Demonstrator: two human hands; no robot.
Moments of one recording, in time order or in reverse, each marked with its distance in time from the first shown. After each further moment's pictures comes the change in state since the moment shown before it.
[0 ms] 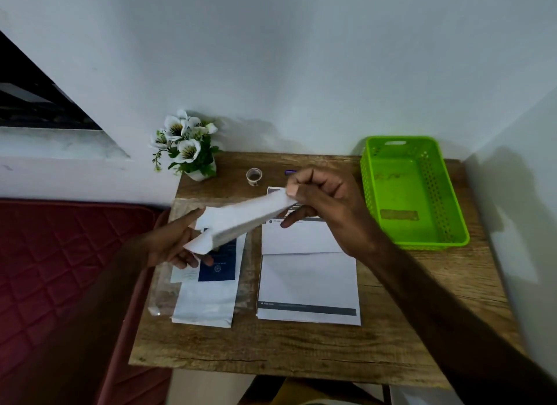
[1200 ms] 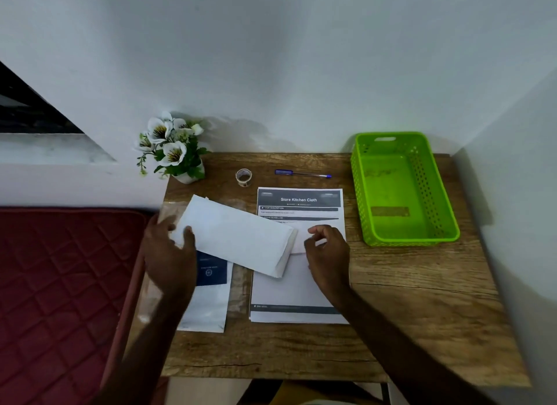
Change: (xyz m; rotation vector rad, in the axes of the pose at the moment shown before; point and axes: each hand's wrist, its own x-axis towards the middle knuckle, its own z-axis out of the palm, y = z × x) left_hand 0.019 -0.033 0.086 0.172 1.382 0.567; right_hand -0.045 0.181 -0.029 -0.687 0.736 0.234
